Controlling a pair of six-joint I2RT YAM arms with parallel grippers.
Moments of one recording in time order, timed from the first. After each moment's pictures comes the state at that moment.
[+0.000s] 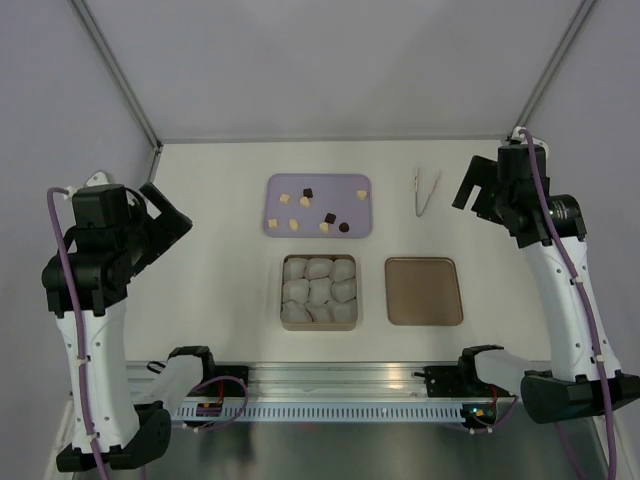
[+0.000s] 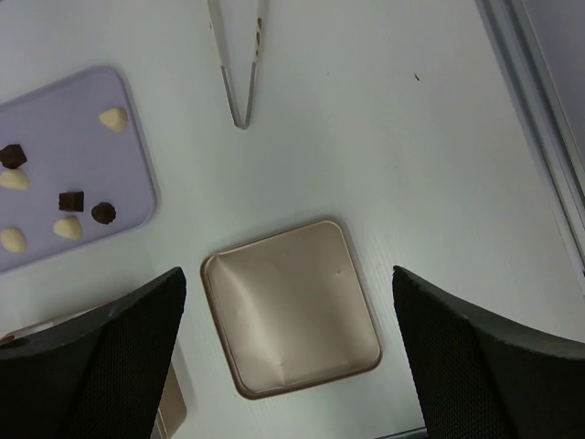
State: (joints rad) left arm 0.04 0.96 1.60 -1.34 -0.10 -0.63; right arm 0.11 1.18 1.48 -1.05 0.24 0.42
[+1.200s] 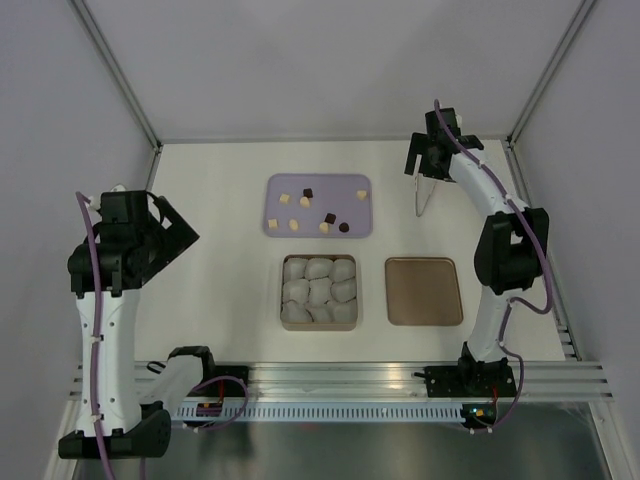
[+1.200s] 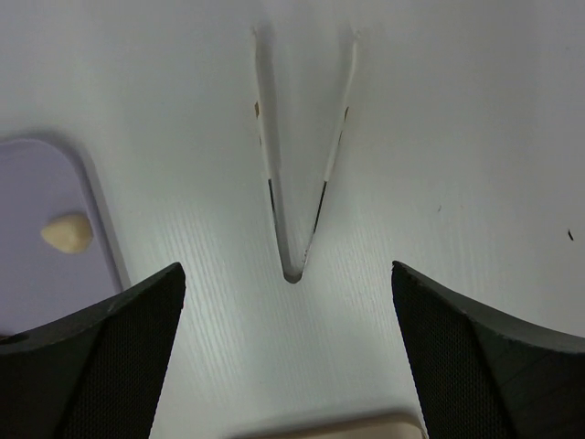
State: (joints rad) left arm 0.04 0.95 1.42 -1.31 -0.16 -0.63; right arm 0.15 1.94 1.75 -0.68 0.23 0.32
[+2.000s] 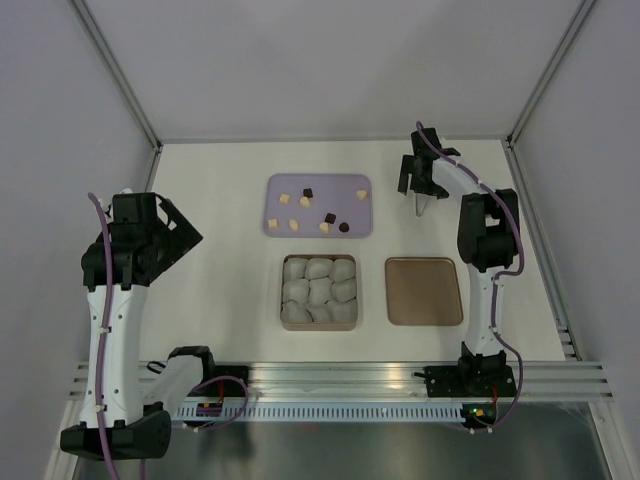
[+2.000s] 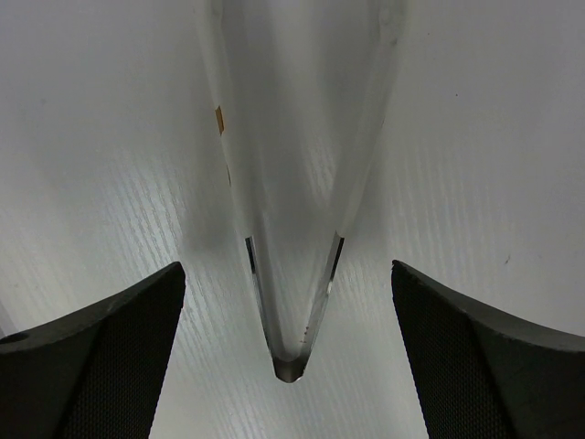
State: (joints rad) left arm 0.04 0.95 1.29 -1.21 -0.19 -0.64; right arm 0.15 2.25 1.82 -0.62 0.27 0.31
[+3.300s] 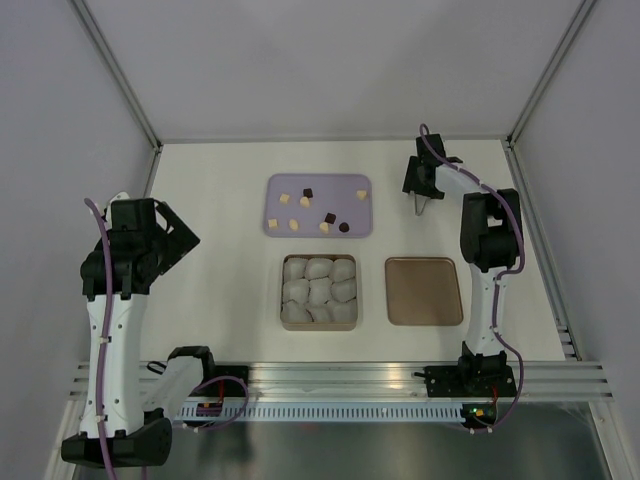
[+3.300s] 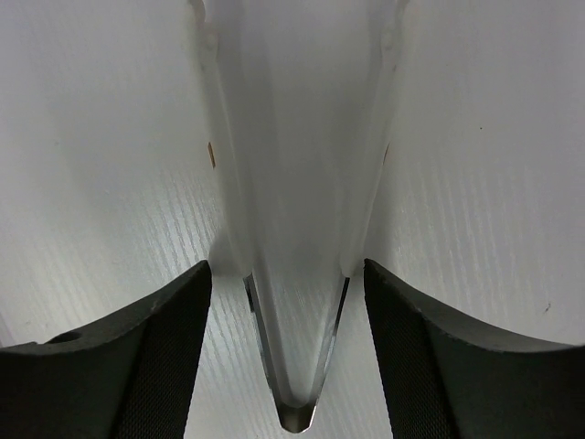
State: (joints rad) left arm 0.04 0.90 1.26 -1.19 -0.23 -0.64; right arm 0.13 2.25 1.72 -0.44 0.22 0.34
